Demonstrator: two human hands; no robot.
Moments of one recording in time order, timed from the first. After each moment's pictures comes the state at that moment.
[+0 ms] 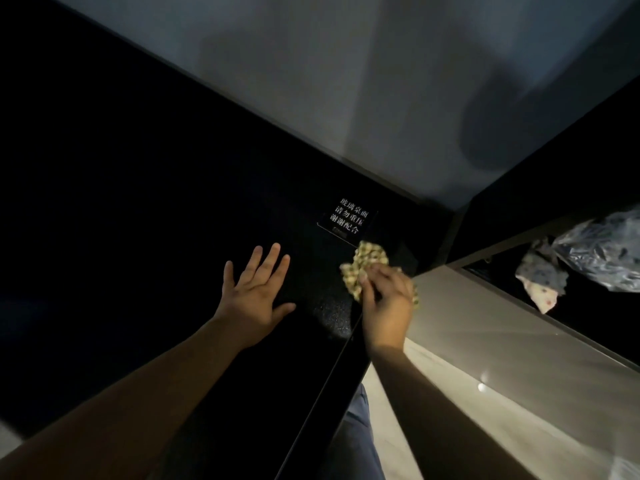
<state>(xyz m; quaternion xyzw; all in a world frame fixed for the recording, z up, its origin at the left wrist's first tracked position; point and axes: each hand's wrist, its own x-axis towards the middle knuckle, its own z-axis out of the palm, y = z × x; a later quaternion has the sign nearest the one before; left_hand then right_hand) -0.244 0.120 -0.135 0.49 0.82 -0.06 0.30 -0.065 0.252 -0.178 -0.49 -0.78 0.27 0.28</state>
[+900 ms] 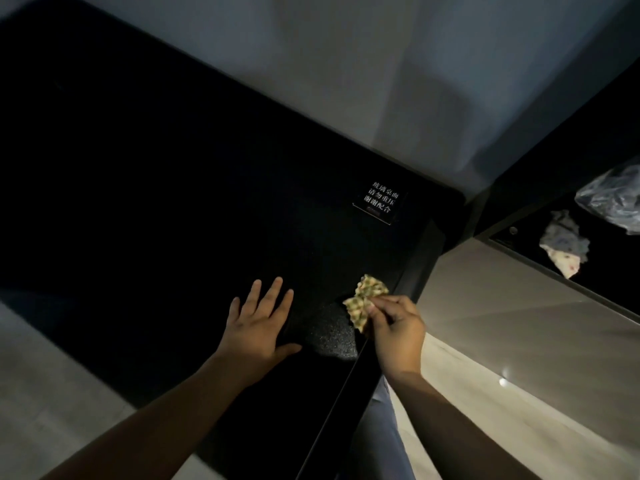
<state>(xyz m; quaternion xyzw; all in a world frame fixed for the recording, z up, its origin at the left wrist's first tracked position) -0.218 0.006 -0.120 0.49 0.81 -0.10 0.30 -0.041 0.155 -0.164 -0.50 -0.73 0.41 0.25</state>
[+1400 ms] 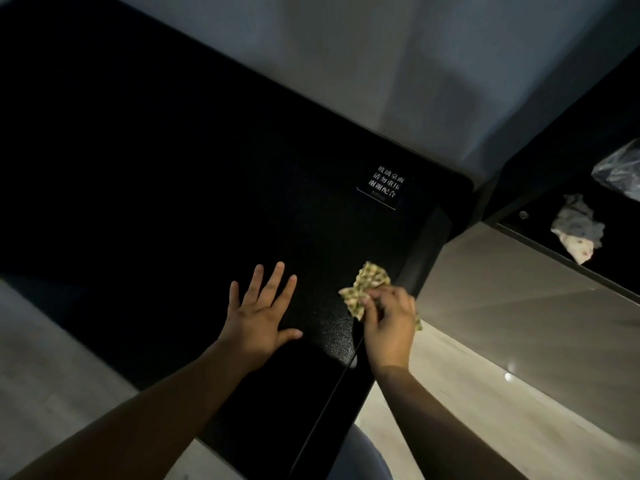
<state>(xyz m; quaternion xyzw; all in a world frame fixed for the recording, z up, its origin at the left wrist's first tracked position) -0.211 0.003 -0.137 0.48 0.82 -0.13 0.30 -0.042 0.132 -0.178 -0.48 -0.78 0.30 0.26</state>
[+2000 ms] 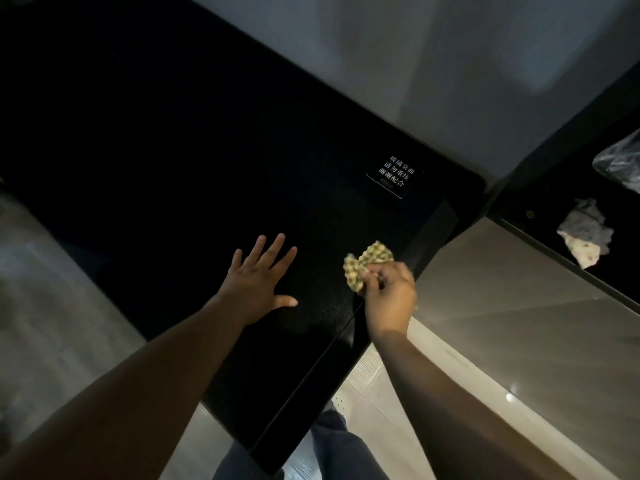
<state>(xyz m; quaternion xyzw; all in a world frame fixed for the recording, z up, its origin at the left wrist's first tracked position) -0.200 0.007 -0.129 0.46 0.84 -0.16 0.25 -0.038 0.153 -0.171 -0.47 -0.76 0.39 0.23</state>
